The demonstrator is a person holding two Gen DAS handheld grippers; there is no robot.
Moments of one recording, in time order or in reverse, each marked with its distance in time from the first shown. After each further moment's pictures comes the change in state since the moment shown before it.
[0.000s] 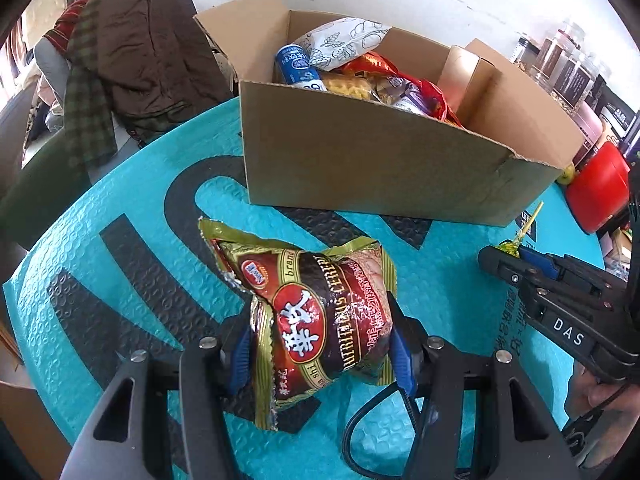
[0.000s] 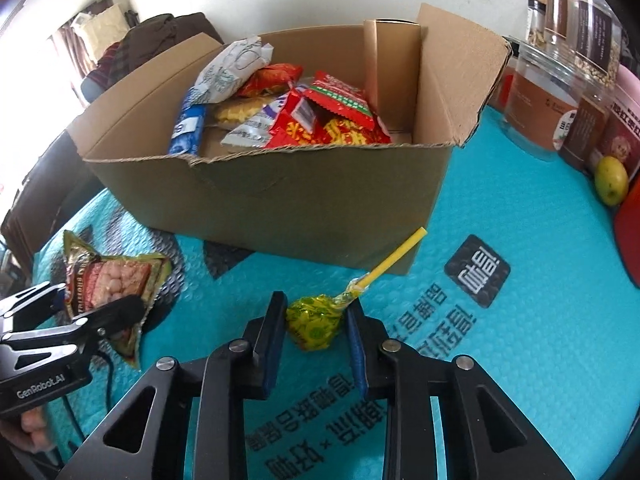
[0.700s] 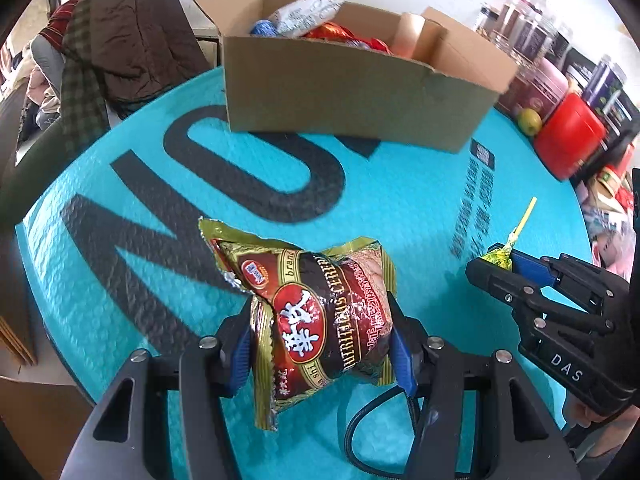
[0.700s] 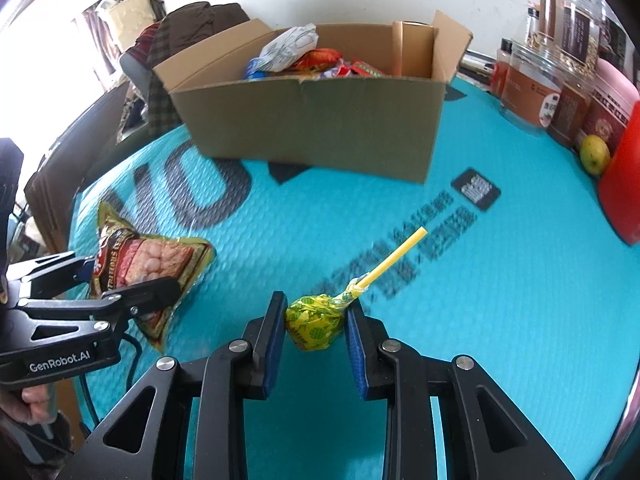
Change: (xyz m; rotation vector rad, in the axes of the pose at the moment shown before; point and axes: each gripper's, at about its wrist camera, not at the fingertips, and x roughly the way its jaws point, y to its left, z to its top) left arm -0.033 -0.020 -0.056 0.056 0.066 -0.039; right arm -0.048 0.025 -0.070 -0.052 0.018 0.043
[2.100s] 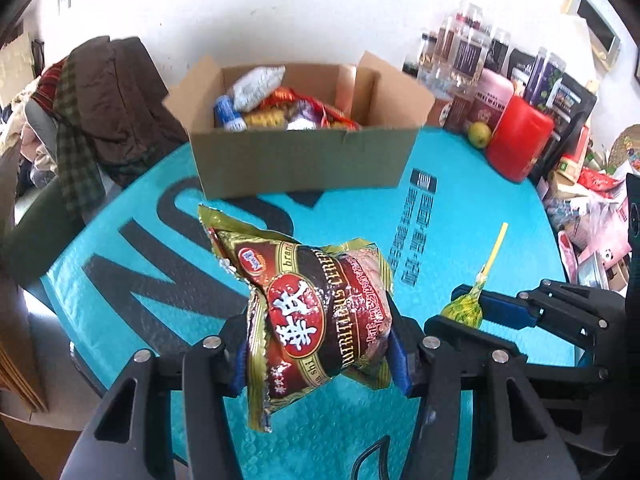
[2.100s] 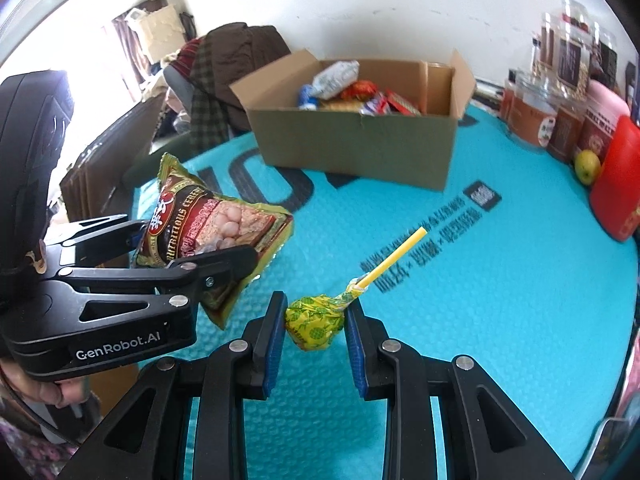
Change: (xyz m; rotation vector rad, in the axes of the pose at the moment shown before) left arm -0.064 -0.033 -0.001 0.129 -0.173 -0.017; right arm -0.061 0.033 -0.014 -0.050 -0.097 0.080
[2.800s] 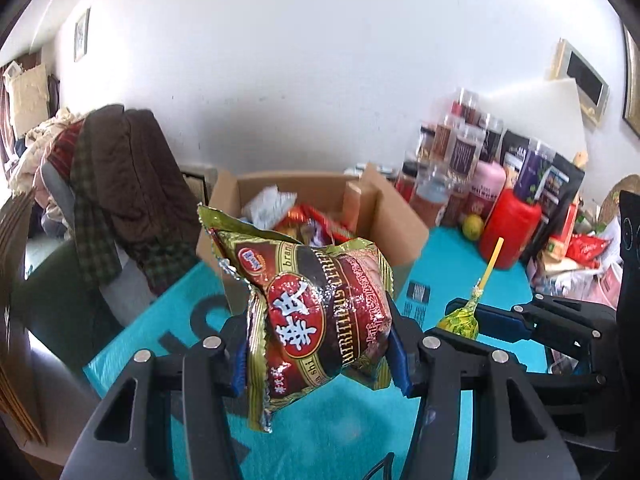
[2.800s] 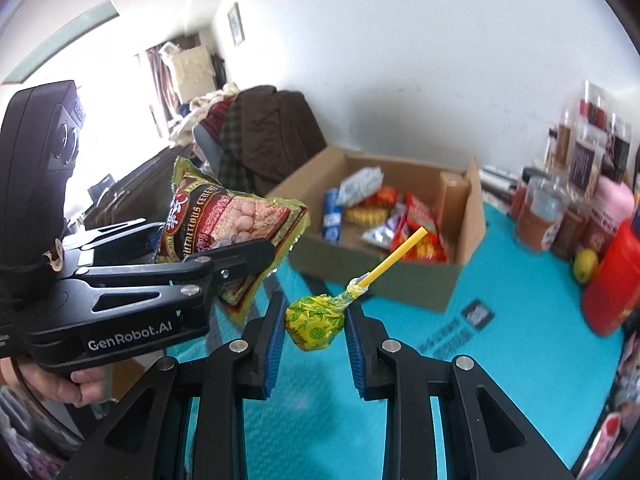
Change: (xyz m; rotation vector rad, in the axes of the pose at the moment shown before) left arm -0.056 0.009 0.078 0.005 -0.248 0.008; right arm -0.049 0.007 0.078 -0.072 -0.208 0.029
